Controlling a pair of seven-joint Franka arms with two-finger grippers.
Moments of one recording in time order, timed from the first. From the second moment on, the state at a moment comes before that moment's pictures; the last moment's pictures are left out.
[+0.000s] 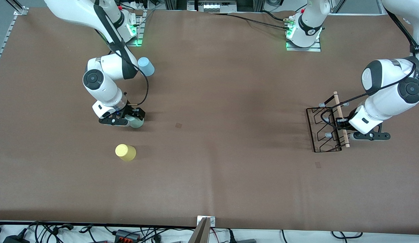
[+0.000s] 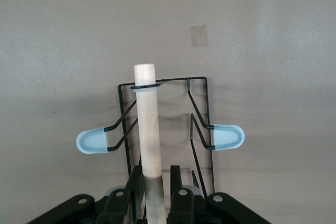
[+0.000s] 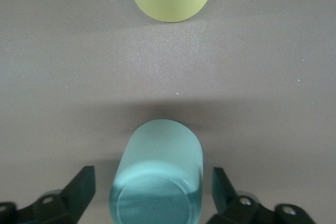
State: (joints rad) left arm 0.14 0.26 -0.08 -2.00 0.07 2.26 0.02; right arm 0.32 0.33 -0.04 -2.26 0.04 2.66 0.33
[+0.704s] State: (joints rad) left arm 0.14 0.26 -0.08 -1.96 0.07 2.18 0.02; right arm 0.31 0.21 -0.05 -2.14 0.00 2.29 0.30
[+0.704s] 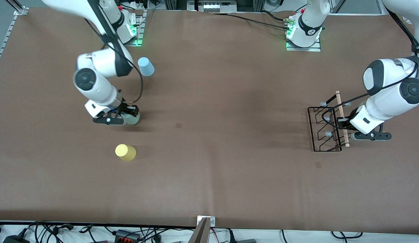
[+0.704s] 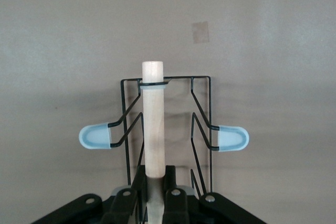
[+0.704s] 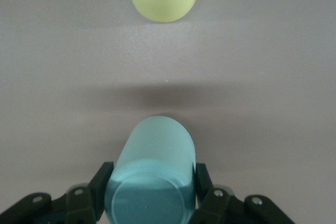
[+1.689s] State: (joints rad) left arm 0.00 0.30 -0.39 -1.70 0.04 1.93 -0.34; right arm 0.26 0.08 -0.05 -2.00 -0.01 1.99 0.17
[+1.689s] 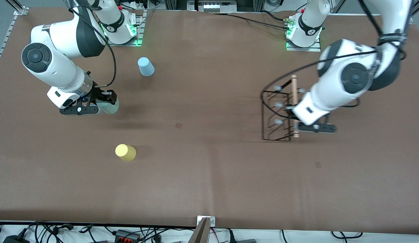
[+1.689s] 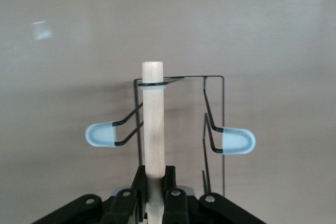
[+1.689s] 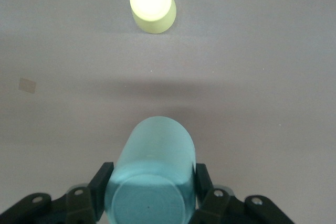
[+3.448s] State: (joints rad) left arm -0.42 0.57 -0.39 -1.59 0.08 2.30 -0.82; right arm 0.25 0.09 -0.05 -2.00 -0.01 1.98 0.17
